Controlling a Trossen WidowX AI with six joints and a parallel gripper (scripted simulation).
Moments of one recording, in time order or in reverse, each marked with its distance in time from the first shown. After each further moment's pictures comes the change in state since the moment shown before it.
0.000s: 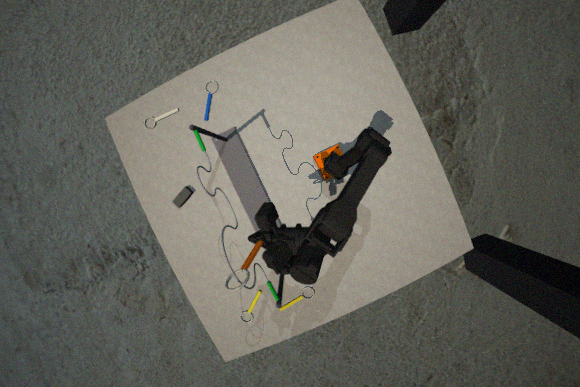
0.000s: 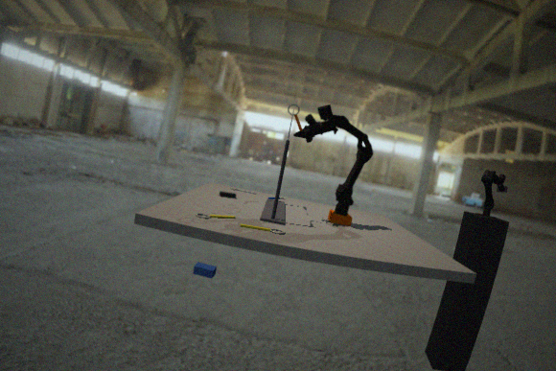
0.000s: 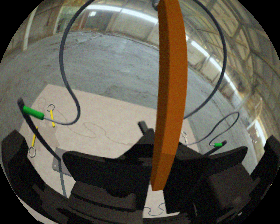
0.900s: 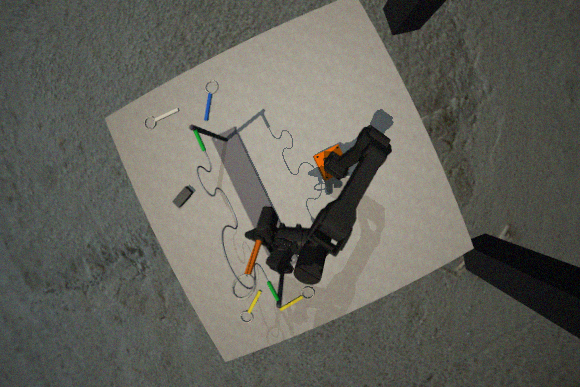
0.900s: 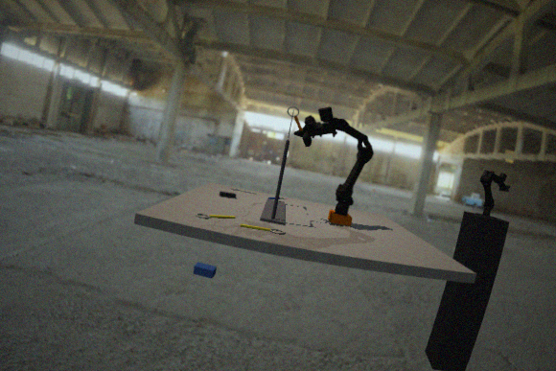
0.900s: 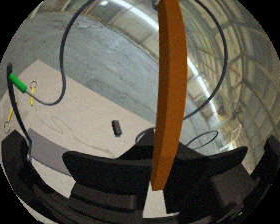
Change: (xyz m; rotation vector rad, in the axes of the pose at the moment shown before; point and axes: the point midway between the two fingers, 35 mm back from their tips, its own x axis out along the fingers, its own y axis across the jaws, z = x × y) arm 0.001 -0.011 0.002 -0.296 -0.038 -0.161
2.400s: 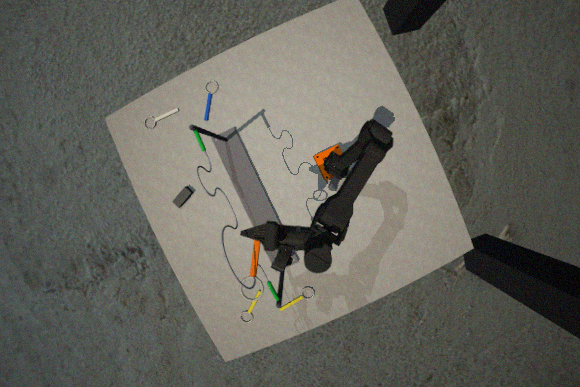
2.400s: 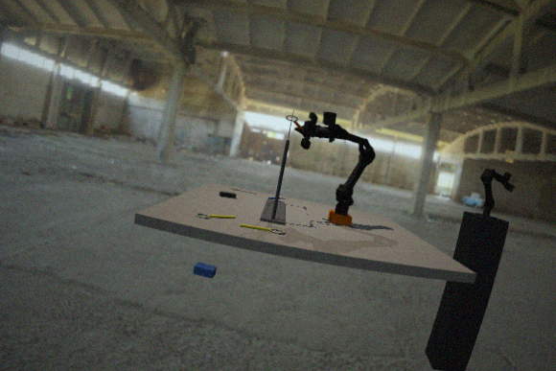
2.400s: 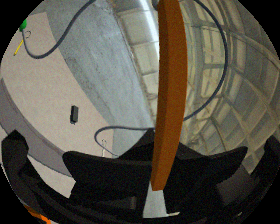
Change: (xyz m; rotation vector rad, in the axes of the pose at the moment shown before) arm 0.000 -0.018 0.005 -0.486 -0.063 -0.265
